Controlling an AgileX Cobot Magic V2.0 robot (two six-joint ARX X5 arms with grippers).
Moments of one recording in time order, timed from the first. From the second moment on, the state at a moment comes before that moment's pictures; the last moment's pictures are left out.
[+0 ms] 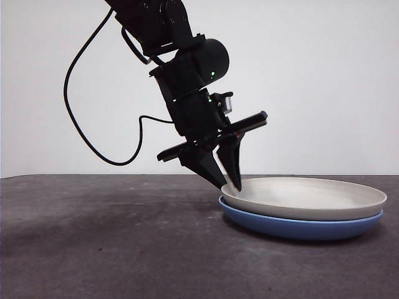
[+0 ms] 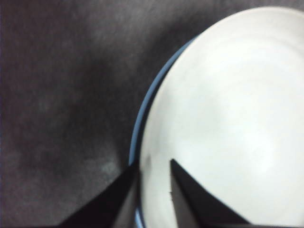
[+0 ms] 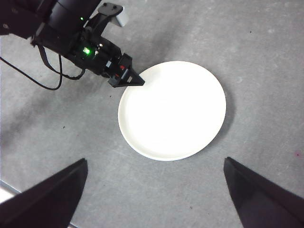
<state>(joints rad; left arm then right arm) -0.67 2.13 1.68 -0.60 0.20 -0.28 0.10 0.75 1.16 -1.14 -0.39 0.02</state>
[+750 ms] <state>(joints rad) -0.67 2.13 1.90 -0.90 0.20 -0.17 0.10 0.75 1.16 -1.14 -0.39 0.02</state>
